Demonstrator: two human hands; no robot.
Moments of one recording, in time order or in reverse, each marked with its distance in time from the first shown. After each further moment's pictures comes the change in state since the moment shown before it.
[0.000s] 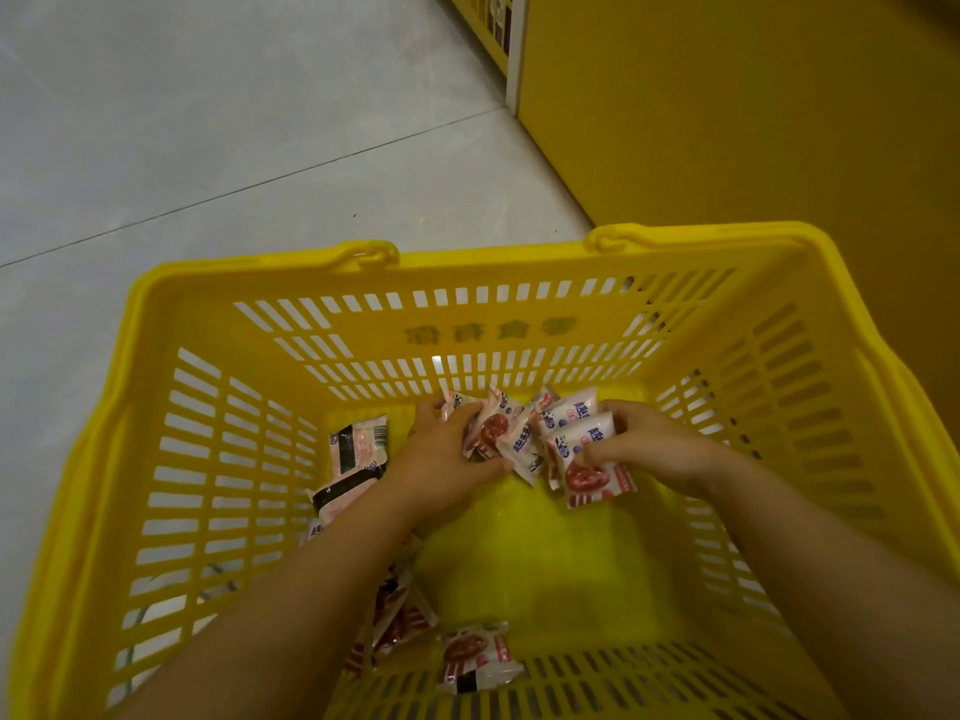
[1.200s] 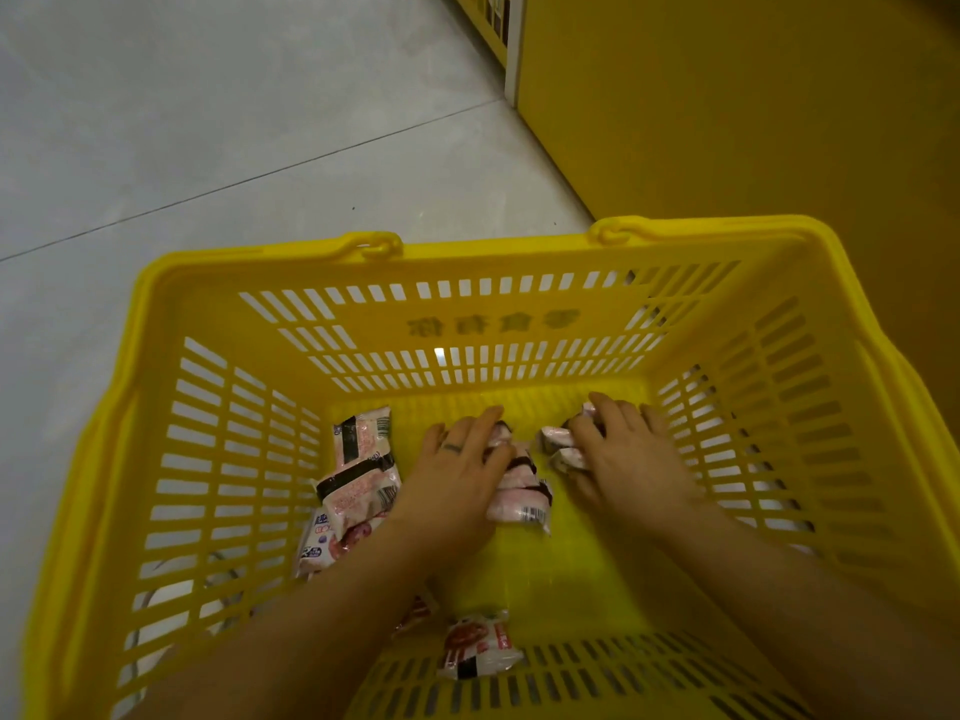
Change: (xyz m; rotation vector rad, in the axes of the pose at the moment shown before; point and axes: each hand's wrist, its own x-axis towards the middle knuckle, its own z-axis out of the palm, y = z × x) left_hand -0.025 -0.002 0.031 0.838 0.116 0.427; right_hand -0.006 0.035 0.032 -1.353 0.372 -0.309
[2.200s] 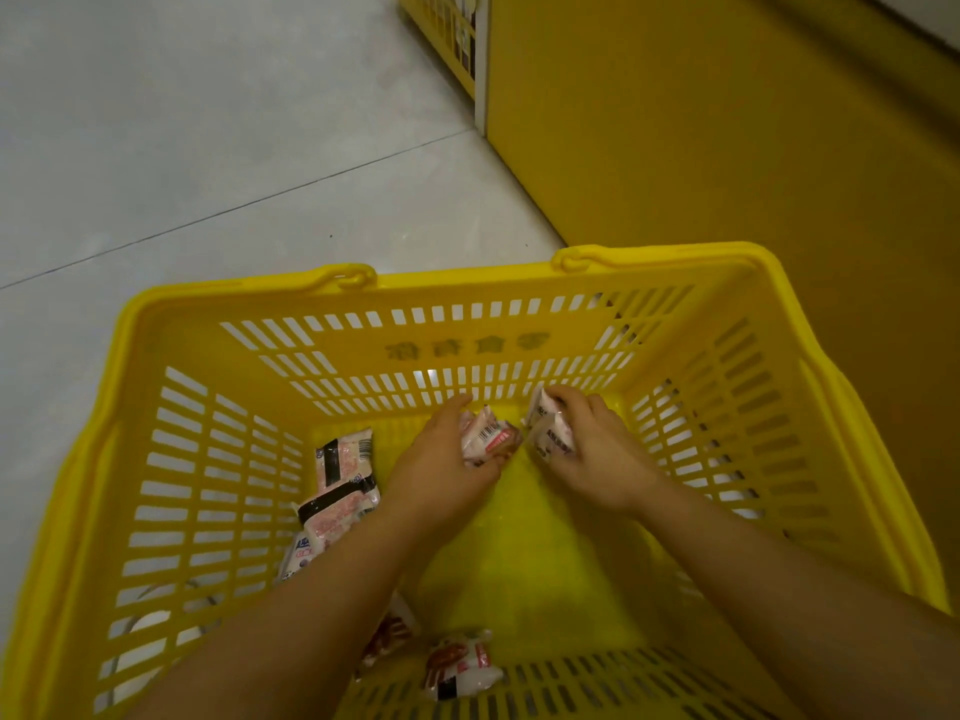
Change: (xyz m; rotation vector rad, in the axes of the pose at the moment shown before) left_hand 0.026 -0.001 -0.021 -0.964 0.144 -0.405; right_hand 0.015 0.008 -0.018 0.692 0.004 0.158
